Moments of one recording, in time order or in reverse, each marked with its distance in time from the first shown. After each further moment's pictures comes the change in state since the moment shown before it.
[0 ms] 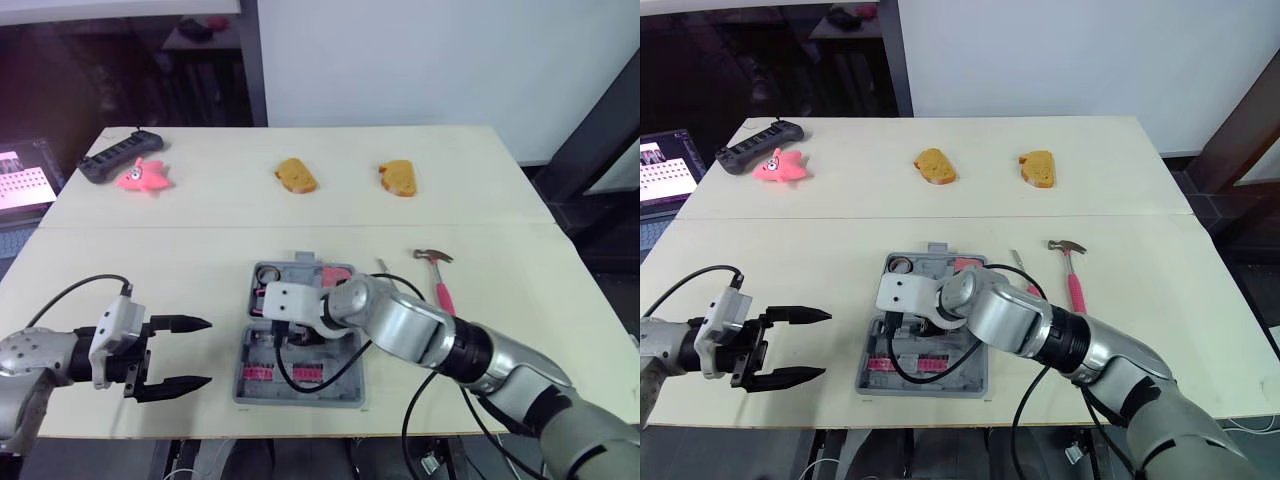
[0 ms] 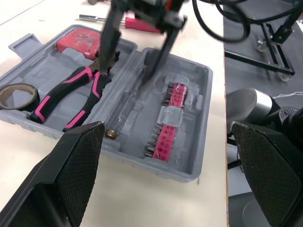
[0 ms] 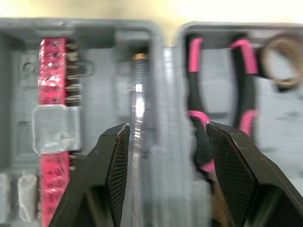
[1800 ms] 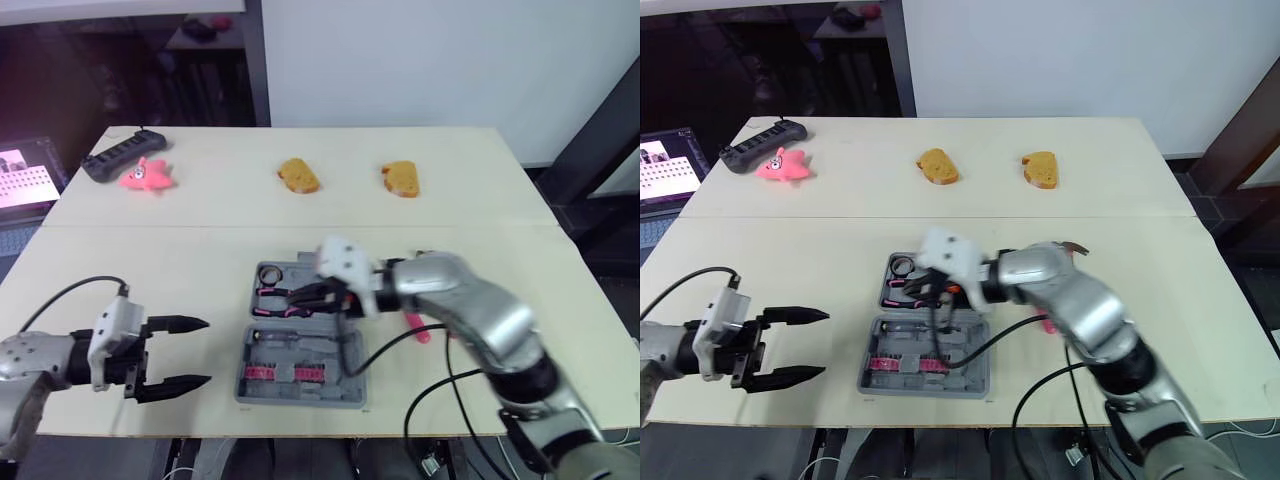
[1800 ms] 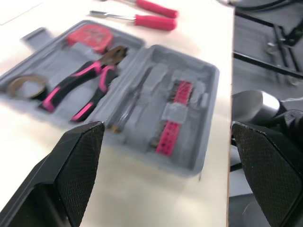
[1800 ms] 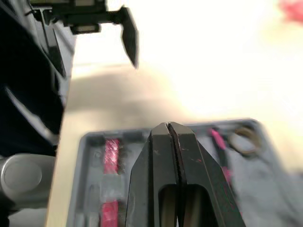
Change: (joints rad) left arm 0.039 0.006 0.063 0.010 -0.002 0.024 0.046; right arm 0.377 -0.149 -0.693 -0.261 0.291 -0.168 0.243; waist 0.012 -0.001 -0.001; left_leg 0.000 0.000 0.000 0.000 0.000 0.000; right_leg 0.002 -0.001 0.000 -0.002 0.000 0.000
